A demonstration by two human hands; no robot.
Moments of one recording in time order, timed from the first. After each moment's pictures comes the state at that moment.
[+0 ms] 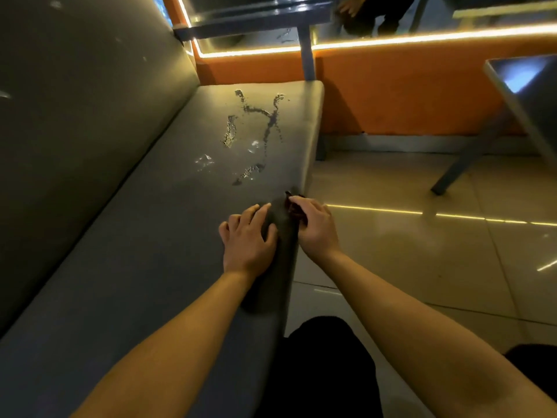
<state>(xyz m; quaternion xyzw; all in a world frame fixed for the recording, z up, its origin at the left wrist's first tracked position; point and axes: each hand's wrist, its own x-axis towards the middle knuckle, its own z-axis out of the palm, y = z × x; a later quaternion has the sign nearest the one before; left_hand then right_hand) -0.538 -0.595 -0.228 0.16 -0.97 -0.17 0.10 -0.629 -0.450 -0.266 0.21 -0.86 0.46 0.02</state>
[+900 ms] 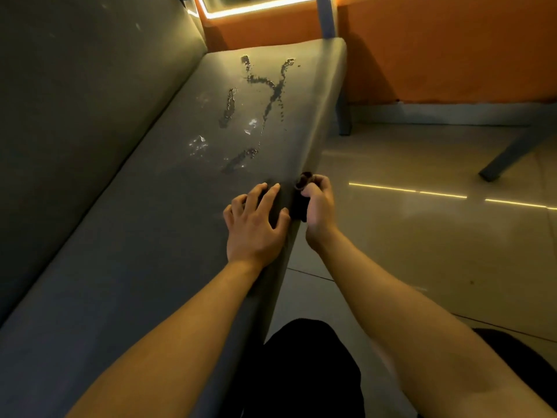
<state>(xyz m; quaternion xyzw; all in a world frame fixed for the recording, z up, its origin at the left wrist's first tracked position) -0.588 -0.558 -0.245 0.21 -0.97 -0.09 0.10 -0.678 -0.459 -0.257 -0.09 -0.52 0.82 -0.24</state>
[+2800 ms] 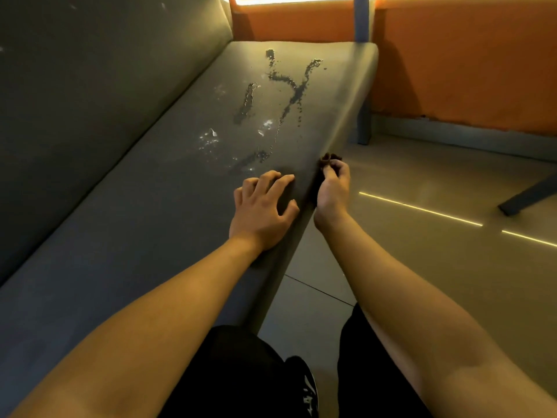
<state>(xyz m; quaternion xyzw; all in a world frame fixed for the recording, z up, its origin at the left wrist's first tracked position) -0.634 -0.576 -0.236 0.18 -0.98 -0.10 0.09 -0.751 -0.485 -0.261 -0.10 -0.55 0.81 -0.19</state>
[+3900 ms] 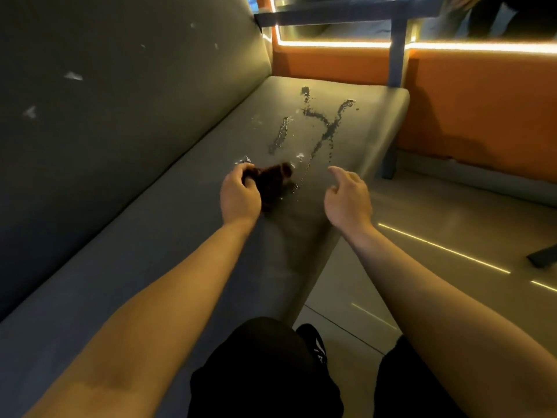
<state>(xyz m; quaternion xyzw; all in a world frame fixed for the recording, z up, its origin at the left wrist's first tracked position) -0.653 -0.659 -0.182 0.40 -0.81 -0.31 0.30 -0.775 -0.493 -0.217 0.25 -0.85 0.46 -0.07</state>
